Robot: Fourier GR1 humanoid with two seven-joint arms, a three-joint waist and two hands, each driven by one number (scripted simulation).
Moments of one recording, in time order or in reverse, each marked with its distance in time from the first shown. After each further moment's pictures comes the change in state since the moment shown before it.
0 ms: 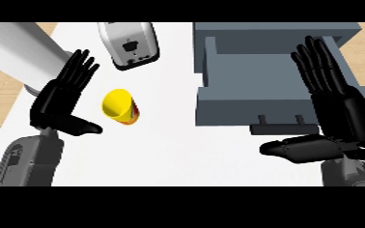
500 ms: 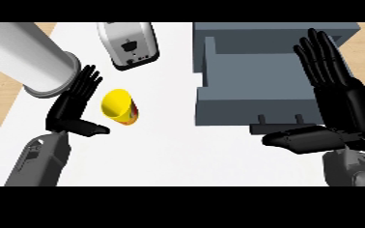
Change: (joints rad) left arm -0.074 0.023 0.017 0.418 -0.163 -0.014 -0.284; right arm -0.046 -0.012 -0.030 0.040 -0.004 0.012 -0.007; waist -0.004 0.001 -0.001
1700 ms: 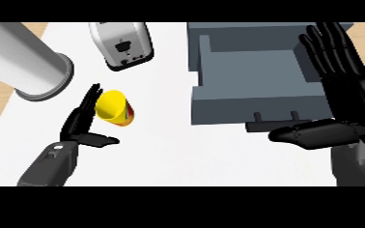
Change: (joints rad) left arm -0.197 0.023 0.025 0.689 -0.198 0.096 -0.489; right arm -0.069 -0.024 -0.028 -0.022 -0.043 0.018 0.078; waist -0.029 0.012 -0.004
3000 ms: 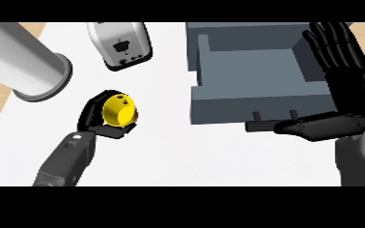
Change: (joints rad) left arm -0.054 -0.083 0.004 -0.038 -0.025 0.088 -0.121; right arm -0.026 -0.028 -0.030 0.050 -0.008 0.021 -0.014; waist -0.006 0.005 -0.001
